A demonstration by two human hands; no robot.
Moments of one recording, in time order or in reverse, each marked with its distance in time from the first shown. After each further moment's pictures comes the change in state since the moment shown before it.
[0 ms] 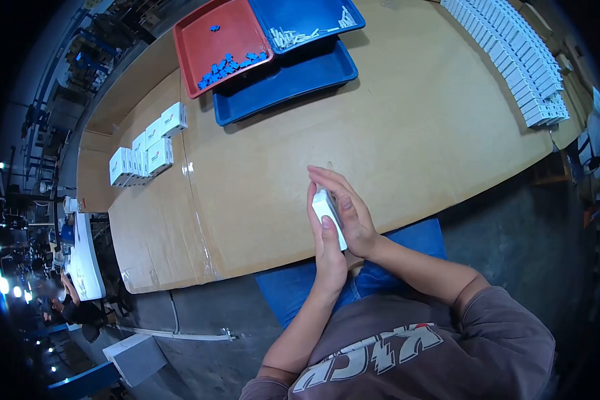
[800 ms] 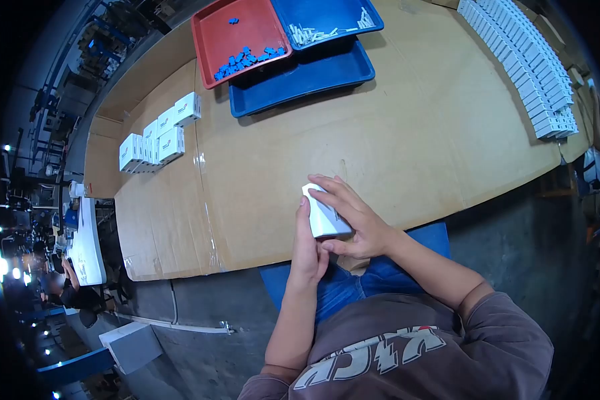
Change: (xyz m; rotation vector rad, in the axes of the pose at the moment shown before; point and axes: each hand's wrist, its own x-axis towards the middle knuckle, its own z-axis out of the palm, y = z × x) left_hand 0.016 0.017 -0.051 -0.402 0.114 -0.447; right_hand 0.004 -0.008 -0.016 -0.371 -0.370 -0.112
